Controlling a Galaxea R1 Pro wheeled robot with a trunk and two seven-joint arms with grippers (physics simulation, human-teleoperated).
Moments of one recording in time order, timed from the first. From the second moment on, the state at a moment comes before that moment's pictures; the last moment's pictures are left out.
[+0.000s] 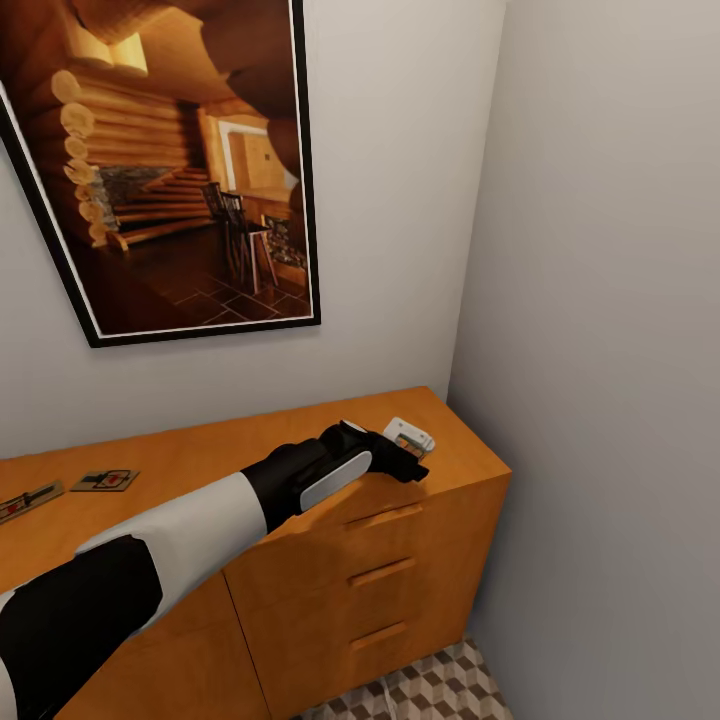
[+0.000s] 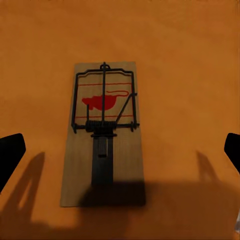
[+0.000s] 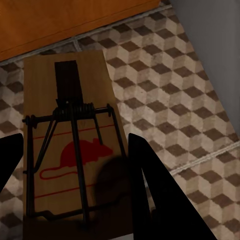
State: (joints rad) left arm -1.17 -0.12 -1.15 -0.80 0.92 0.63 0.10; right arm -0.22 0.17 0.14 -0.02 -0.10 -0.48 -0.23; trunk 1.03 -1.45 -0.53
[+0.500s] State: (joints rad) left arm -1.17 -0.10 -1.15 -0.80 0.92 0.63 0.10; right arm -0.22 0.17 0.14 -0.02 -0.10 -0.48 -0.23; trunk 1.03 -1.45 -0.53
